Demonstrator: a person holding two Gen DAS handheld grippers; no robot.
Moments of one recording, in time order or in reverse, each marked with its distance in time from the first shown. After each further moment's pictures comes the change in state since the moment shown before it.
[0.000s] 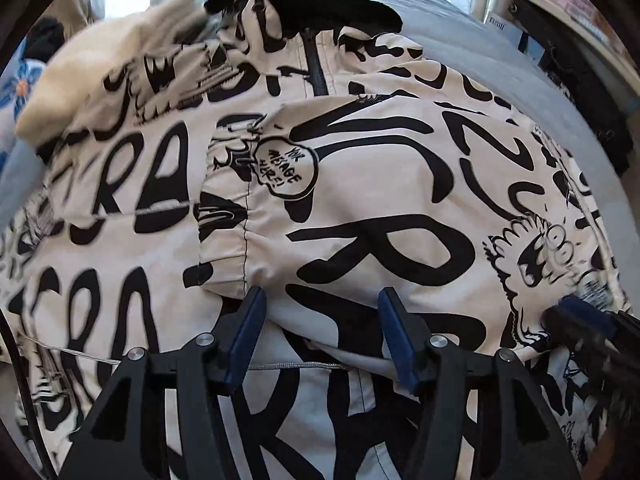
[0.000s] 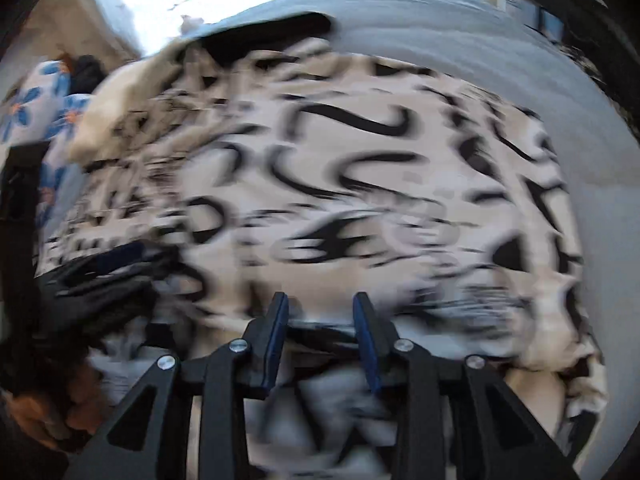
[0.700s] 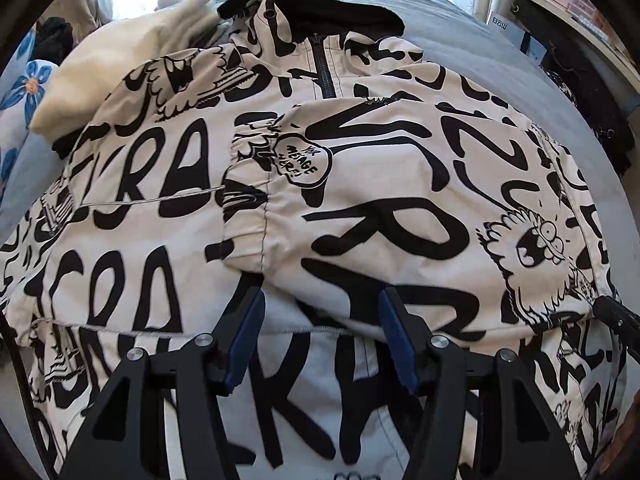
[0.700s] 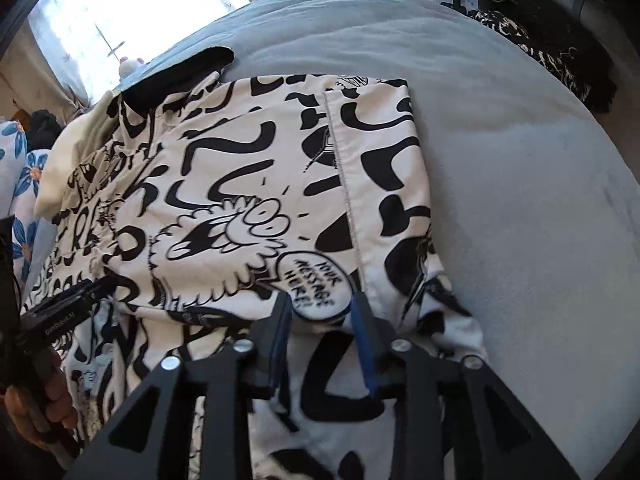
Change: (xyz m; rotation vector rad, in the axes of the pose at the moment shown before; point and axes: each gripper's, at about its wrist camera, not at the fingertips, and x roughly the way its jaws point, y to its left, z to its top) left arm -0.025 0.002 -0.012 0.017 0.012 0.030; right arm -0.043 -0.059 -0.022 0.164 -0.027 -0.006
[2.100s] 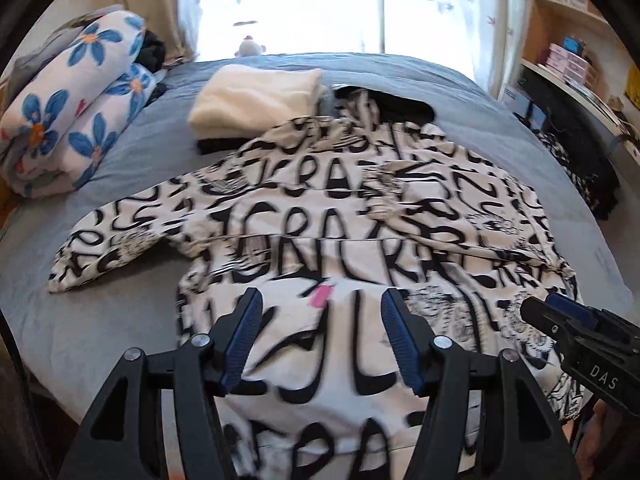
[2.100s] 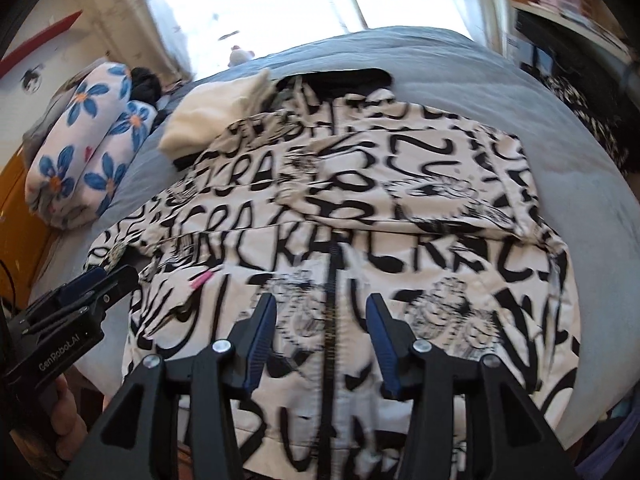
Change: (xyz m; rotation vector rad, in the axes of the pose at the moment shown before) left arm -0.220 0.120 -0.136 -0.123 -0.231 0.082; right arm -0.117 0.182 -0.115 -0.249 -0.096 0.165
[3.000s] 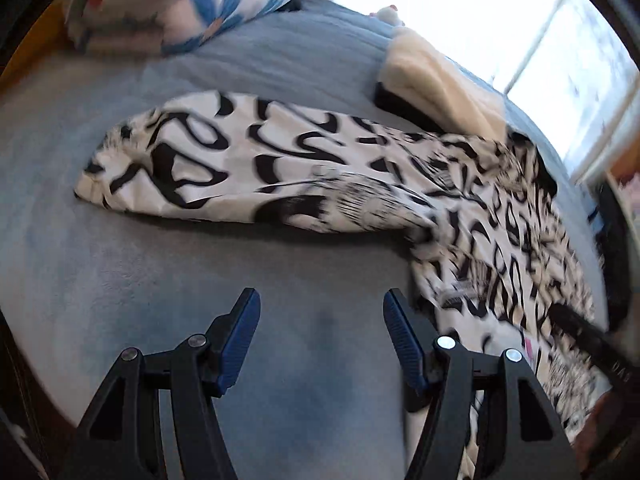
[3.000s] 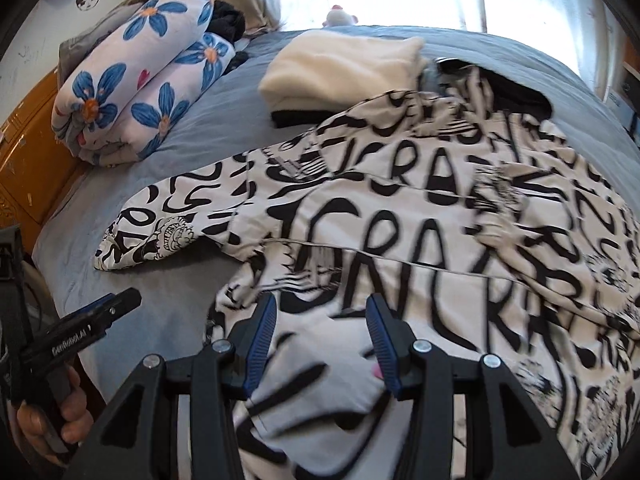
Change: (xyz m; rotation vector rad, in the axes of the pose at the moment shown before) left arm 0.099 0.303 -0.027 -0.482 0.094 -0.036; right arm 0.137 0.201 0.042 -0.235 0.104 0.105
